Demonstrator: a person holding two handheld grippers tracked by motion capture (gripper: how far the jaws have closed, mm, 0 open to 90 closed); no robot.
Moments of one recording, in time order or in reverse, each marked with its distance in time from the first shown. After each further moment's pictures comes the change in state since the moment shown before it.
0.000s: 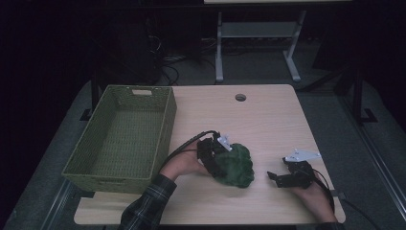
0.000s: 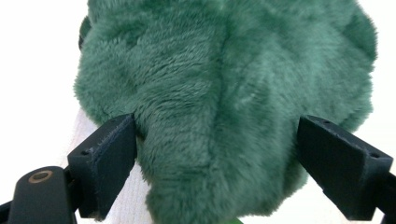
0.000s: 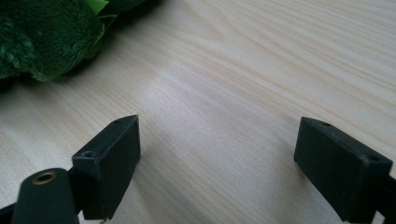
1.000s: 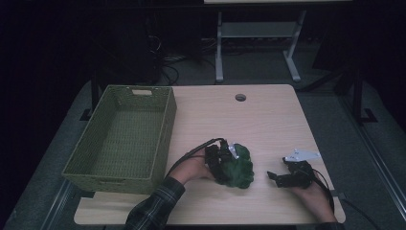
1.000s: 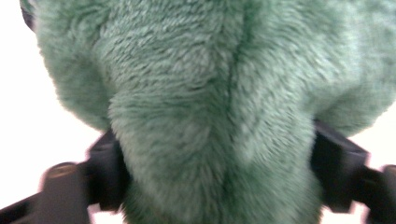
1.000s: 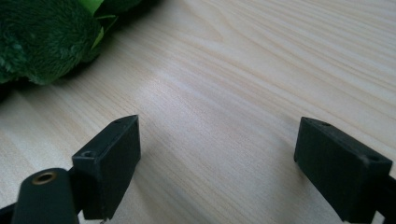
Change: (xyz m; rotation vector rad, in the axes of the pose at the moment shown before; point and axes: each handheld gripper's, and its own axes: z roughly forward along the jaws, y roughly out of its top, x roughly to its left) left arm -0.008 0.010 0.028 0.126 0.030 0.002; right arm 0.000 0.000 0.000 0.001 -0.001 0.005
